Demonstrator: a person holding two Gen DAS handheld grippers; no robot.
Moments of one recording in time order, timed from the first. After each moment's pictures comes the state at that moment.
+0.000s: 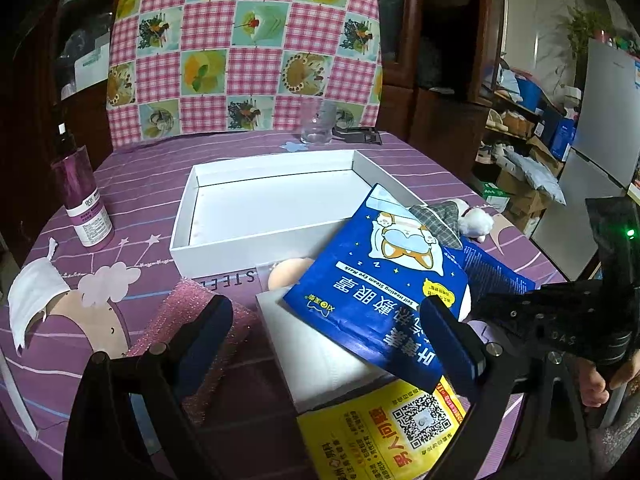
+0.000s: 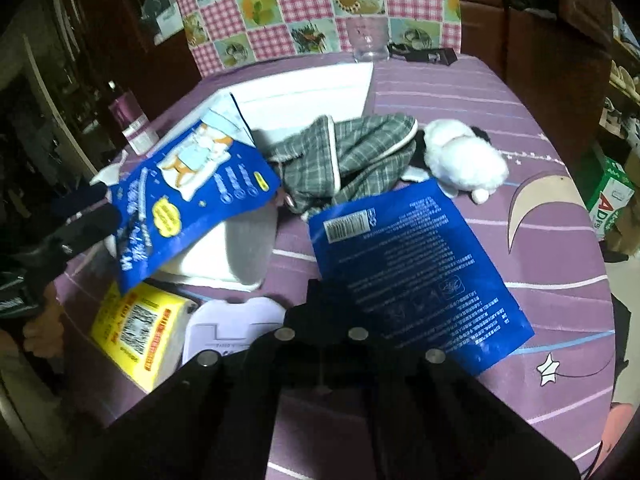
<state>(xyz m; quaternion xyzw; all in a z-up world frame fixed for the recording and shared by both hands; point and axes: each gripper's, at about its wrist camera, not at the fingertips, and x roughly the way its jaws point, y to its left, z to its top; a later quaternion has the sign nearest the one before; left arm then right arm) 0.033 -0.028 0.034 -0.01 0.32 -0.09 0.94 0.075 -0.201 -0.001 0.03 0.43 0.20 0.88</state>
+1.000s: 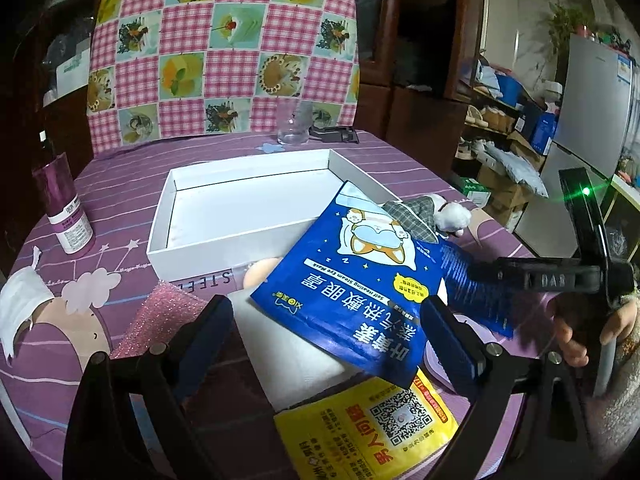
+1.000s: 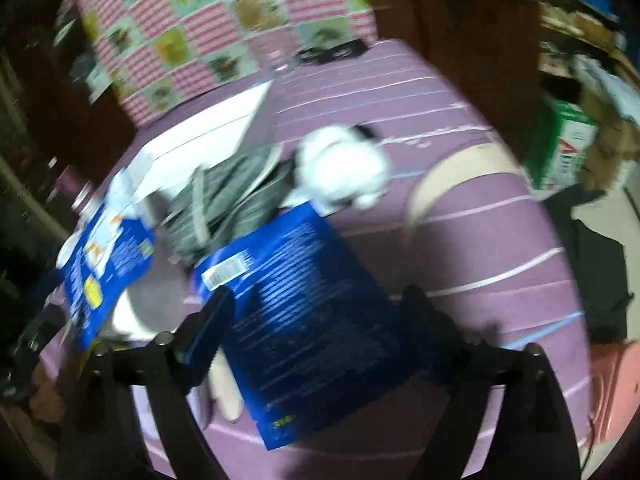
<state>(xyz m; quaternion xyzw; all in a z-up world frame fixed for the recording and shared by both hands) 0.028 -0.038 0.034 0.00 0.32 -0.13 0.94 0.102 -0.251 -0.009 0.09 0.44 0.12 0.88</state>
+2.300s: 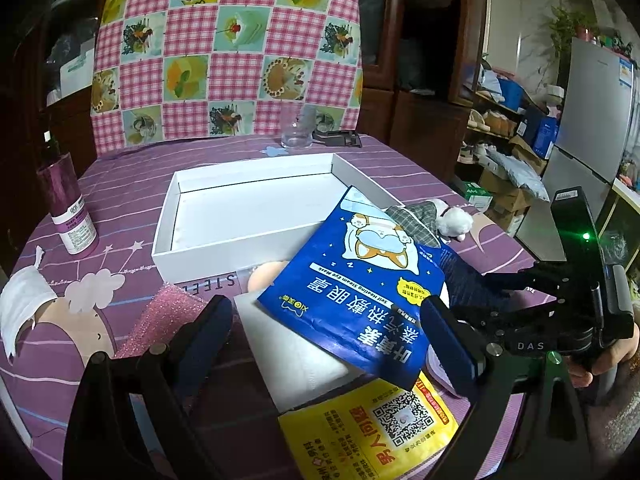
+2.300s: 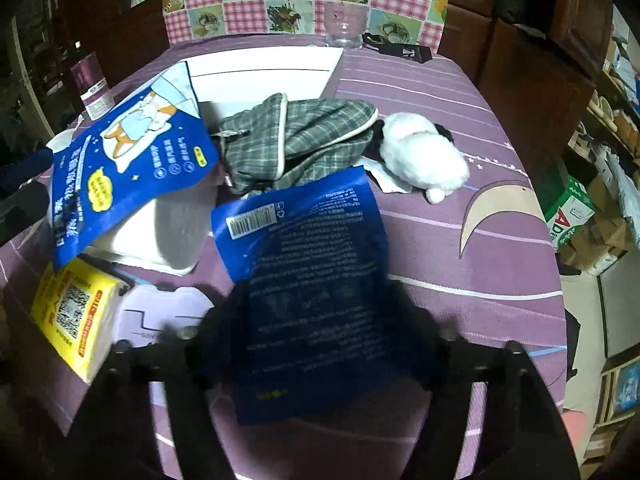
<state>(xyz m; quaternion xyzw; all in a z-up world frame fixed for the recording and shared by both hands) 0.029 -0.032 0.038 -0.01 0.31 -0.13 0.94 0.085 -0.201 -0.014 -0.07 0.46 0.12 0.88</state>
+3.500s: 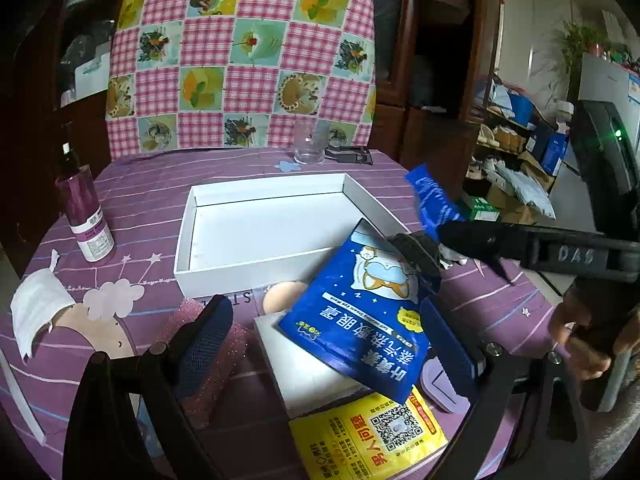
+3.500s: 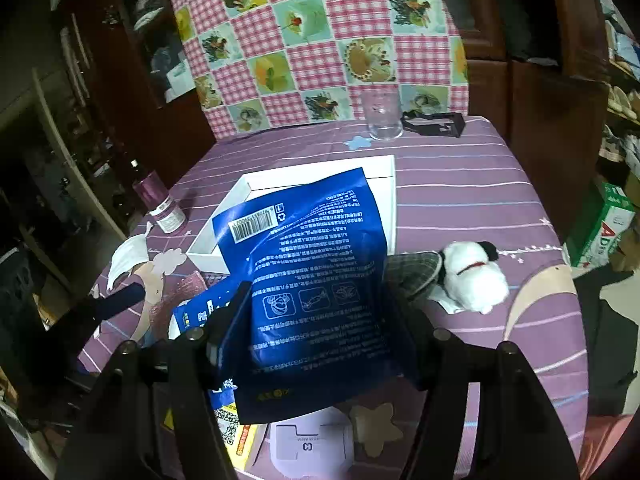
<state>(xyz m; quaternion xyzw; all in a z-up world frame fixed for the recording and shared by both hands) 0.025 -0.028 0.064 -0.02 0.31 -0.11 0.95 0.100 -0.173 0.073 0.06 0.37 0.21 0.90</state>
